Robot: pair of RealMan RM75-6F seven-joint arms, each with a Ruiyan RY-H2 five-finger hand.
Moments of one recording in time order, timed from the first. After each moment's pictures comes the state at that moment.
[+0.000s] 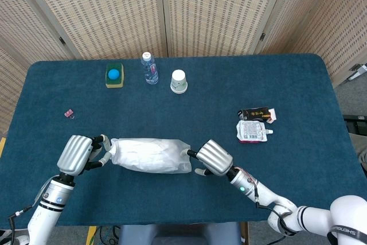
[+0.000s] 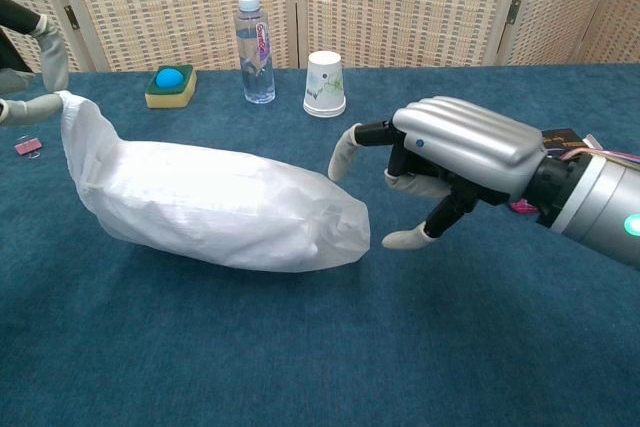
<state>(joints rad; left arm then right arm) -0.41 -1.23 -0.12 -1.88 1.44 1.31 0.12 0.69 -1.66 0.00 -1.25 -1.75 1.22 0.09</state>
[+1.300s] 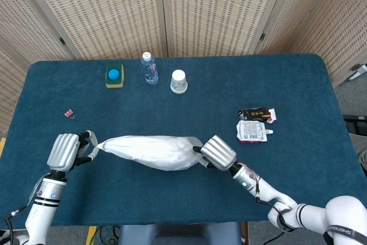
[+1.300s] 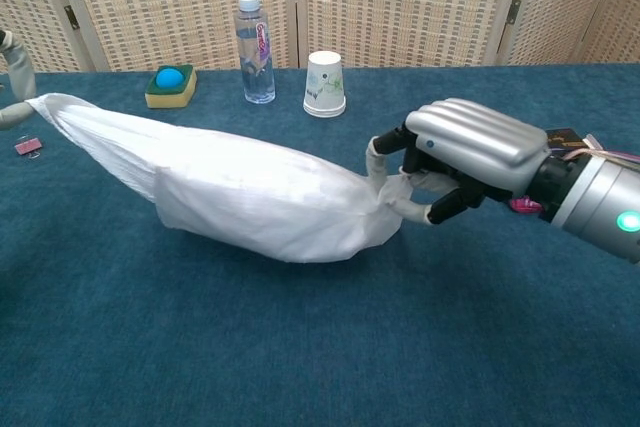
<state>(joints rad) -0.38 -1.28 -0.15 -1.77 1.35 1.33 0.08 0.69 -1.67 -0.01 -1.16 -1.71 1.23 0.09</state>
